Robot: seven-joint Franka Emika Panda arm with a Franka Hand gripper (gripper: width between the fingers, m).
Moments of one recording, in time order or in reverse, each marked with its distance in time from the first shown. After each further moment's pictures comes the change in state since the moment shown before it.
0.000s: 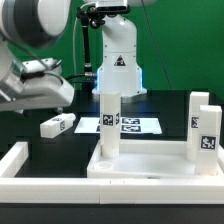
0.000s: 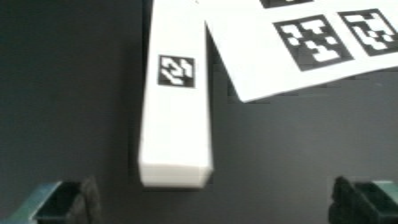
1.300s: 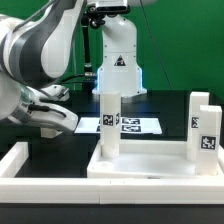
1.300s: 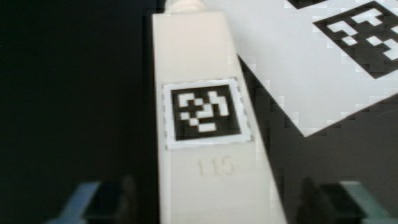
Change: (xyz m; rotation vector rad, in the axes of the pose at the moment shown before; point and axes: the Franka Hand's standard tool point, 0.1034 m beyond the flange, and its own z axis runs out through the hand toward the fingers) arm 0.003 0.008 0.052 0.013 -0.085 0.157
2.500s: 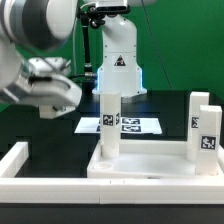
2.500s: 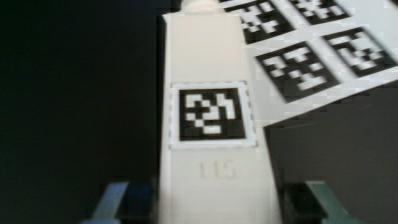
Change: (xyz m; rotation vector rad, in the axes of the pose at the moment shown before) arm -0.042 -0.027 -0.070 -0.039 0.049 -0.094
